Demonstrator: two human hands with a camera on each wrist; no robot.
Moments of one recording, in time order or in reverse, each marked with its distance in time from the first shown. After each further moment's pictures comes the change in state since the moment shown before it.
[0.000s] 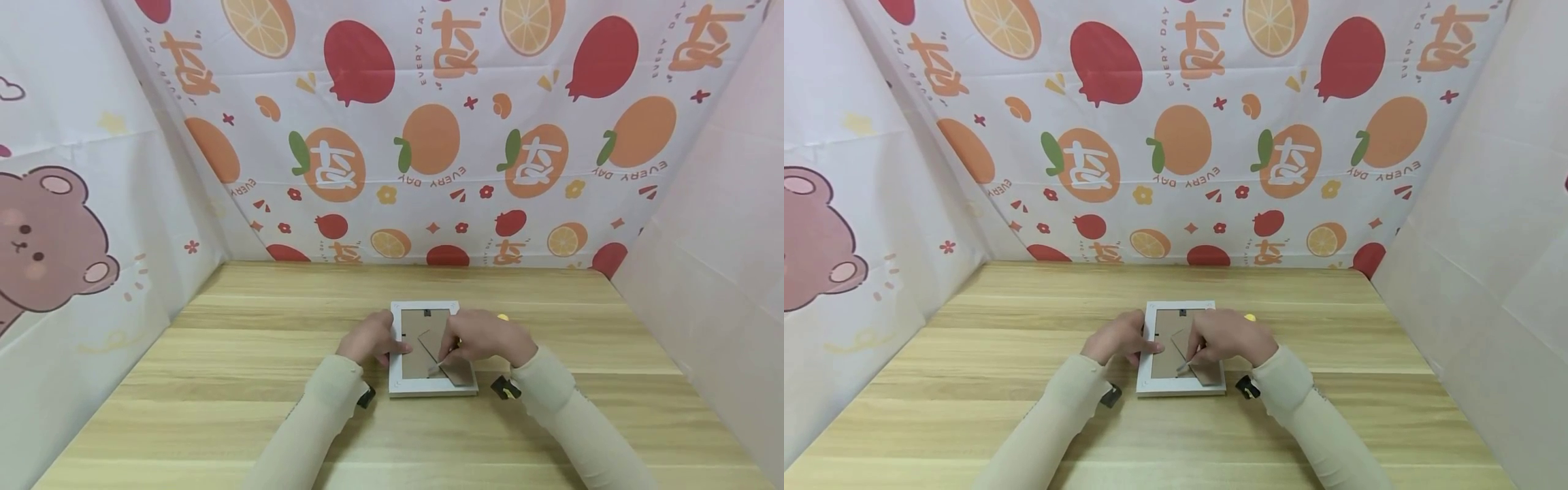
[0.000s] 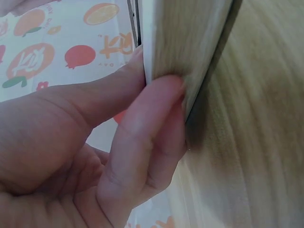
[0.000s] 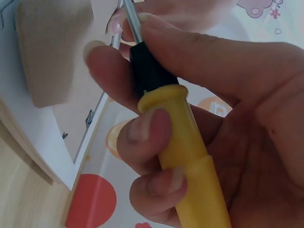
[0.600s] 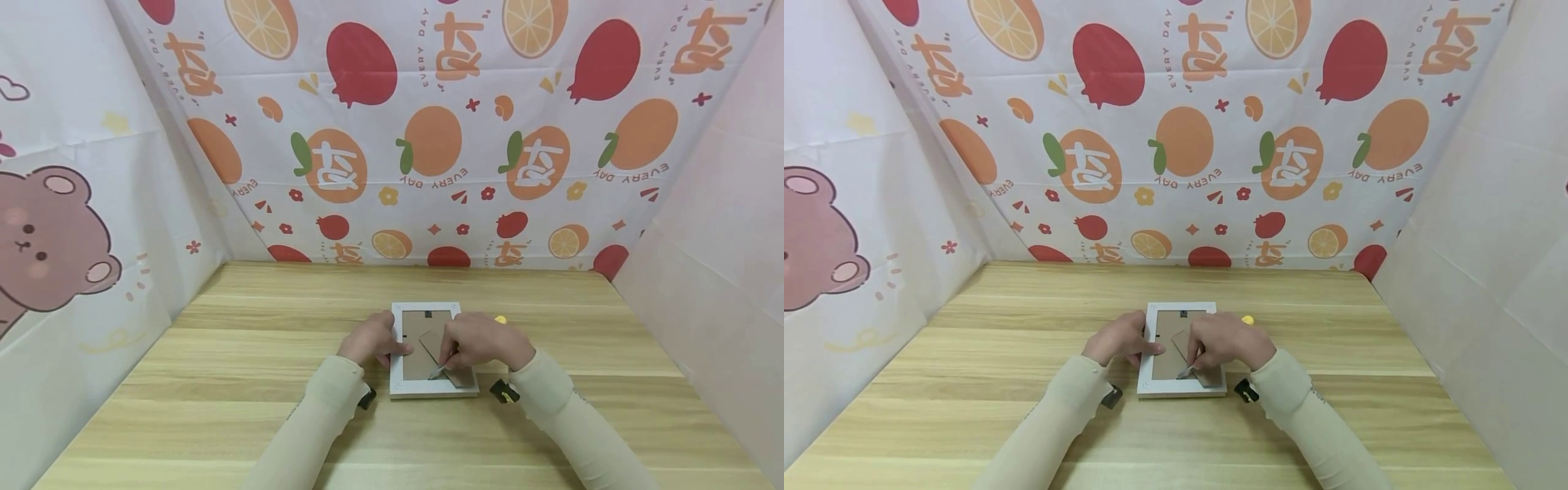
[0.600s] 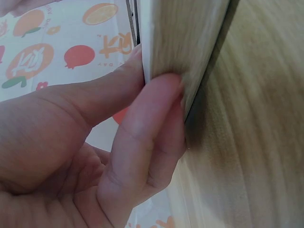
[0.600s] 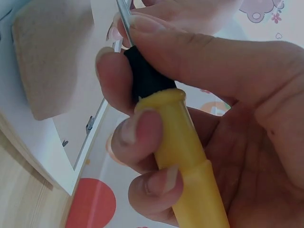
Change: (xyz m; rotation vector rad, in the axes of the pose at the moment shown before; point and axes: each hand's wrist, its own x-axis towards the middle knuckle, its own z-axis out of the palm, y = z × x) left_hand 0.000 -0.001 0.000 -0.004 -0.002 0.011; right_hand 0.004 -0.004 0.006 -0.044 -0.022 0.054
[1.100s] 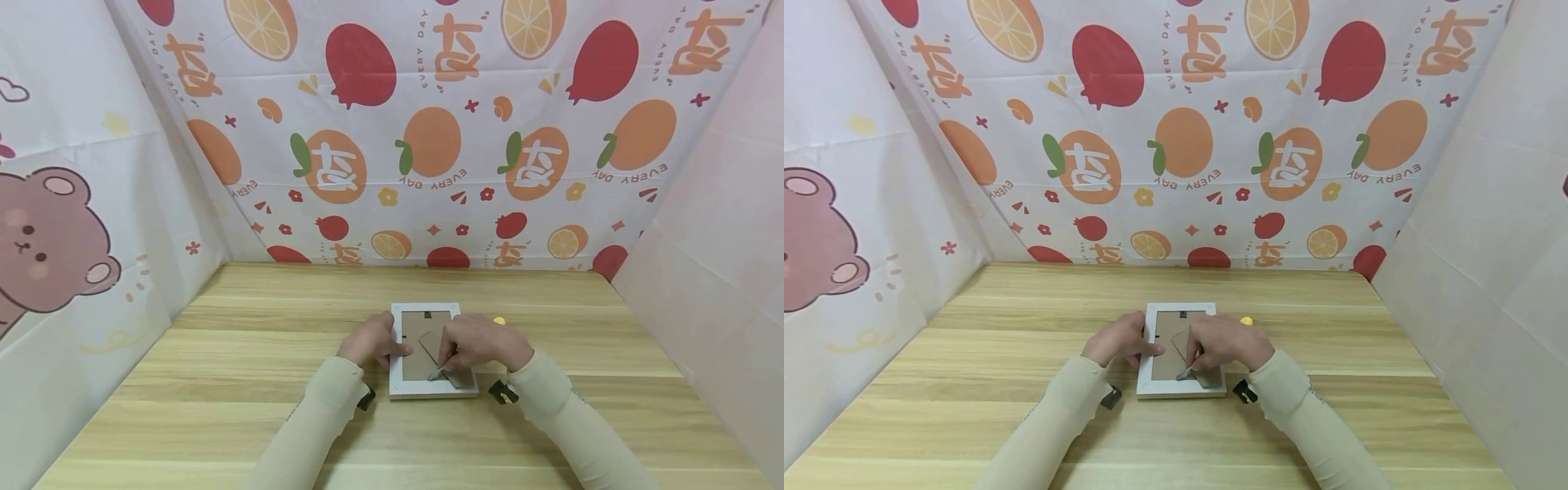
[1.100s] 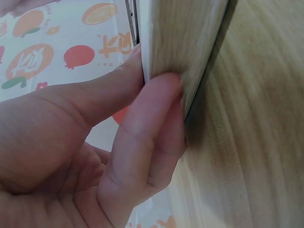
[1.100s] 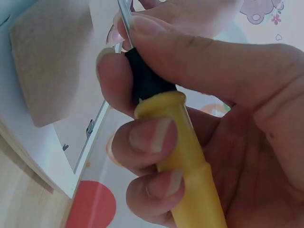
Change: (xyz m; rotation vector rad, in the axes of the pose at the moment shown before) left_hand 0.000 0.000 0.001 0.014 0.001 0.004; right_hand 0.000 -0.003 0.001 0.024 -0.019 0.022
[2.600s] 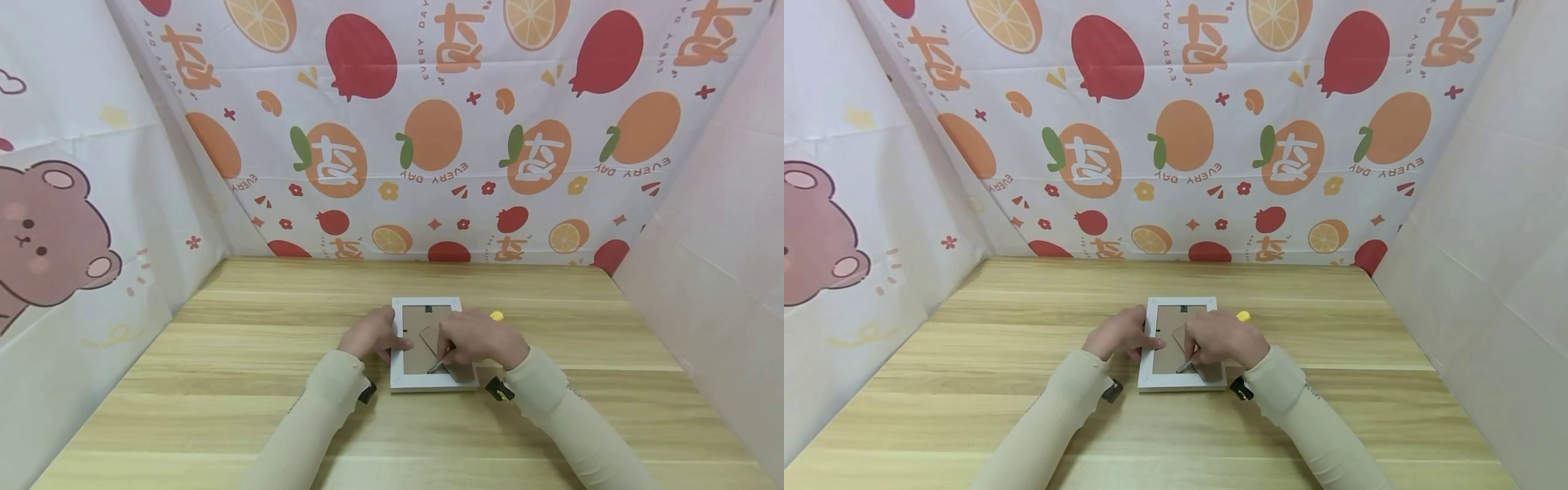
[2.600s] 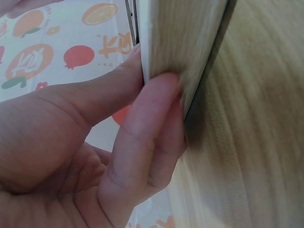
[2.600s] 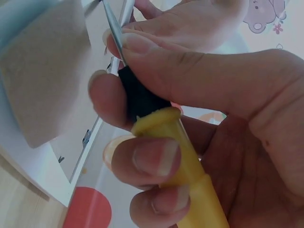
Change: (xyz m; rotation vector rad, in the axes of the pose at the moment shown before) left_hand 0.002 0.001 -0.002 0.014 -0.022 0.005; right_hand 0.002 -0.008 0.002 -0.088 0.029 0.002
